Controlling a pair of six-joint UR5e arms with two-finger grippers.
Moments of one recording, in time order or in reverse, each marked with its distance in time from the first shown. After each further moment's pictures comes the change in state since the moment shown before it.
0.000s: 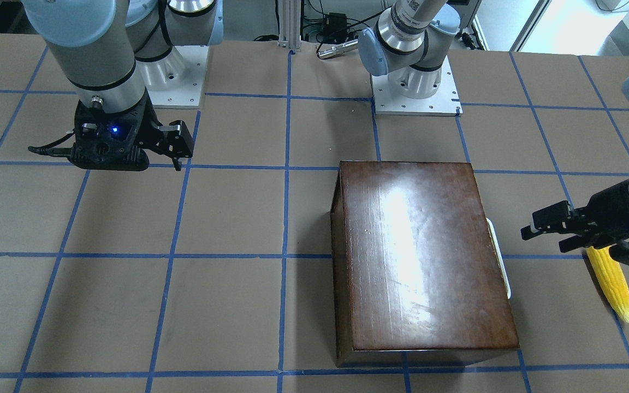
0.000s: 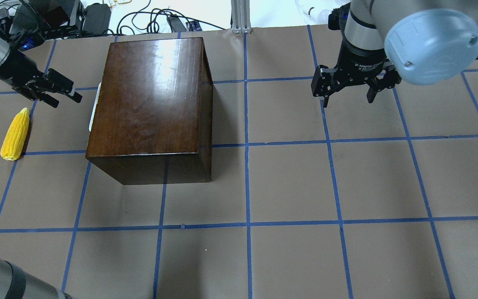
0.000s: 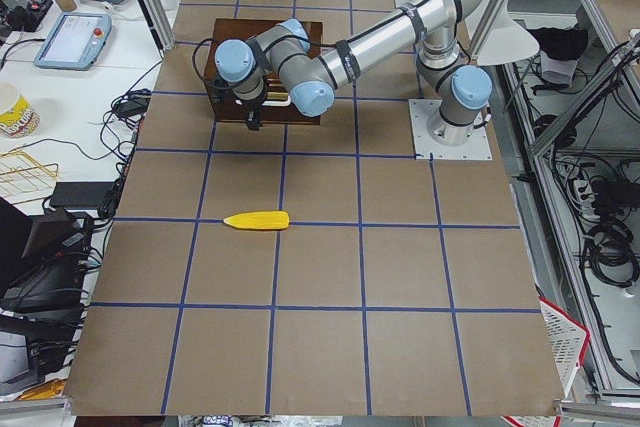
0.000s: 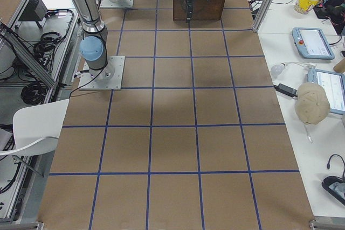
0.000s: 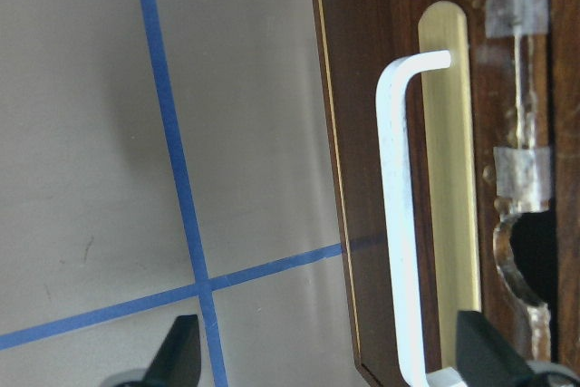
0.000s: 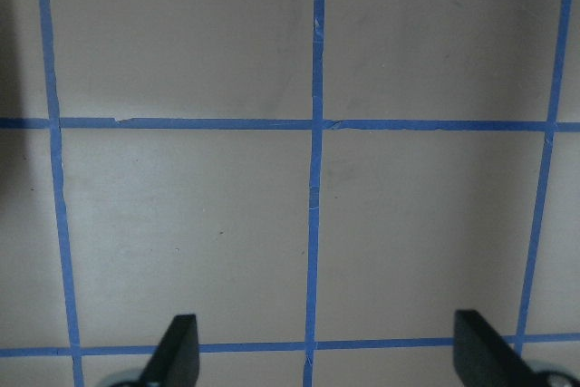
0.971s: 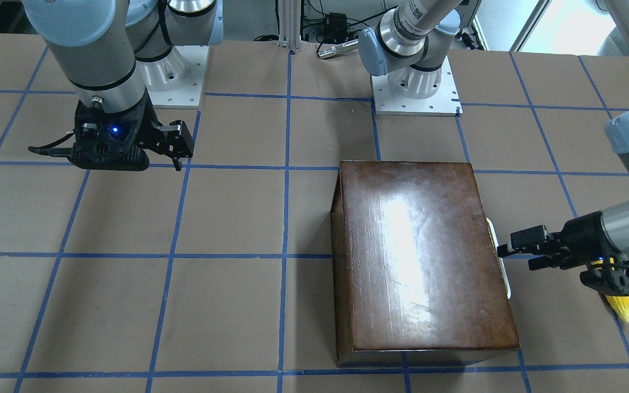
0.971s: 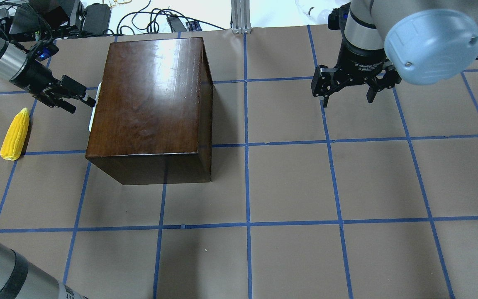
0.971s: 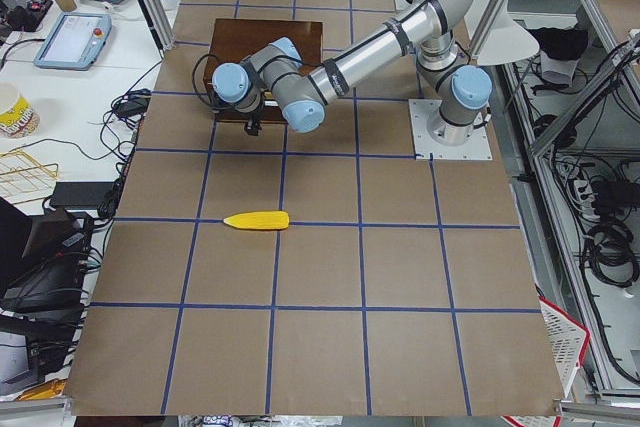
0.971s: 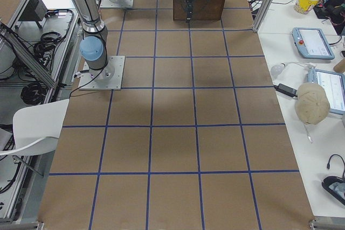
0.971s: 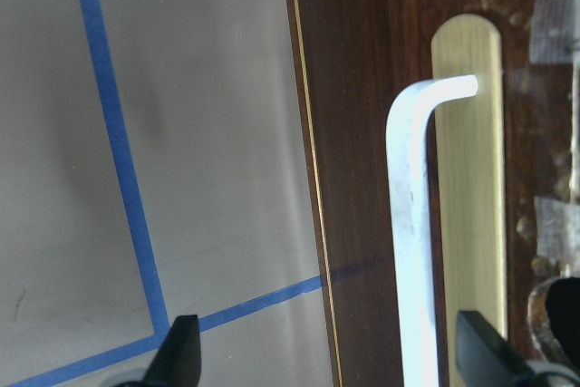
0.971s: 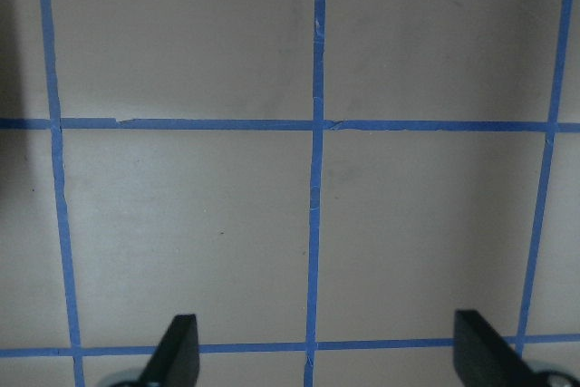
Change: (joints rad) left arm -0.004 -0.061 -0.019 0.001 -0.081 0.028; right arm 0.000 0.000 0.000 -0.001 0.001 0.000
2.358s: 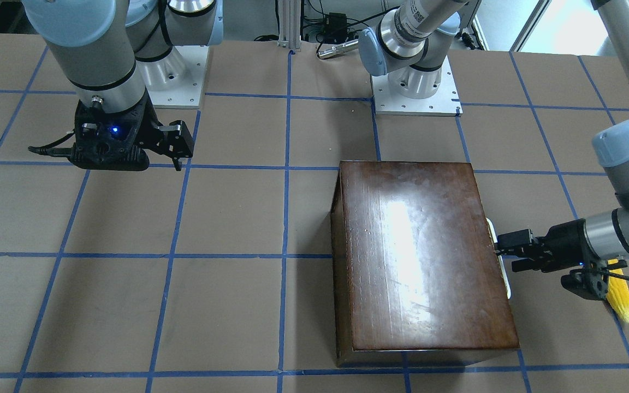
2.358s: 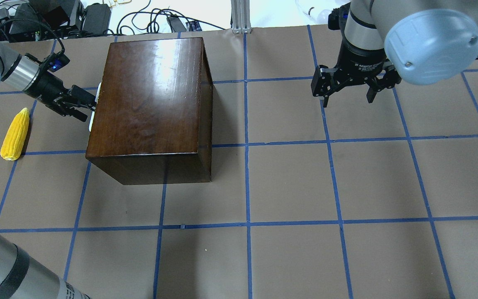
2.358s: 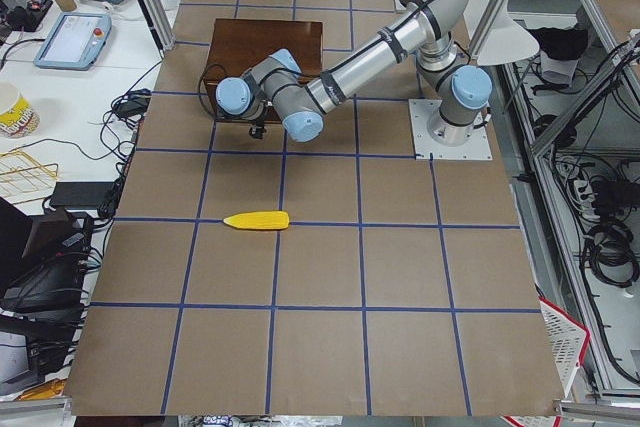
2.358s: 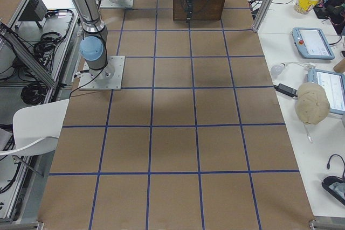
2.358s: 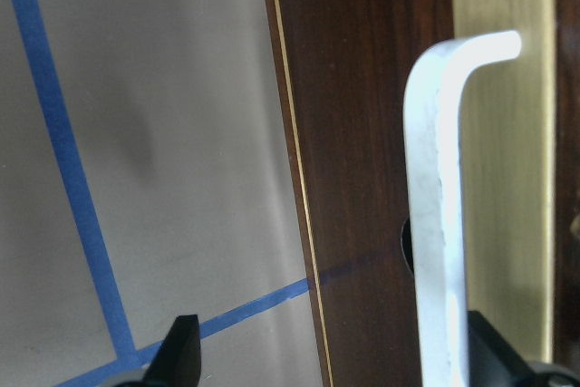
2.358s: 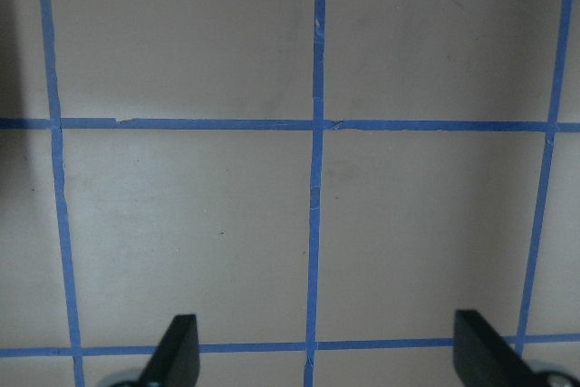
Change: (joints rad) left arm 0.001 -0.035 -0.028 0.003 -0.025 0.040; right arm 0.000 0.000 0.000 0.001 0.000 0.000
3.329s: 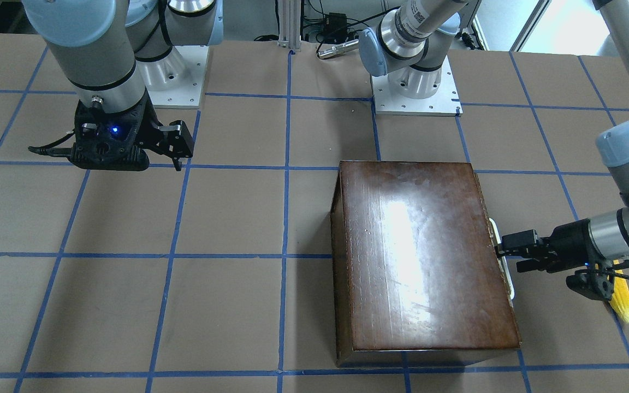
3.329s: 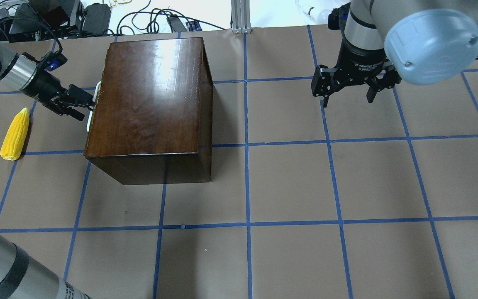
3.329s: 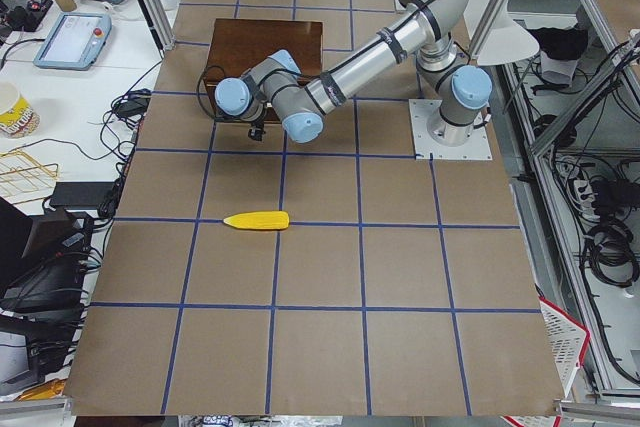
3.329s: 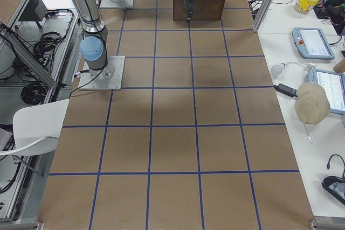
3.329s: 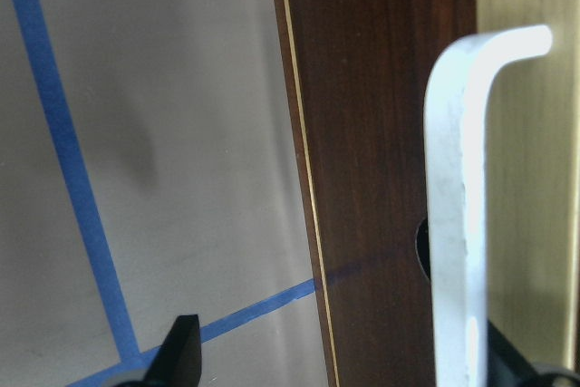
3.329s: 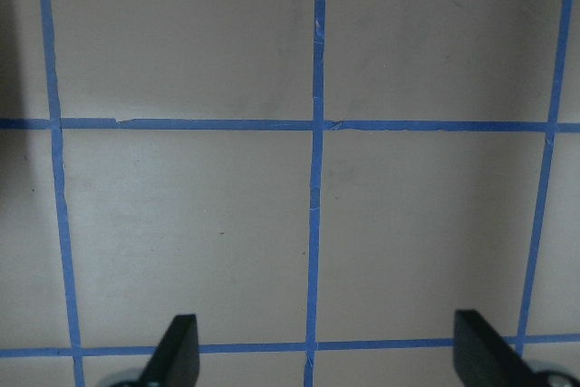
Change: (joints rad) left arm 0.007 0.001 0.012 0.002 0.013 0.001; right arm 0.000 0.000 0.000 -0.001 0.000 0.000
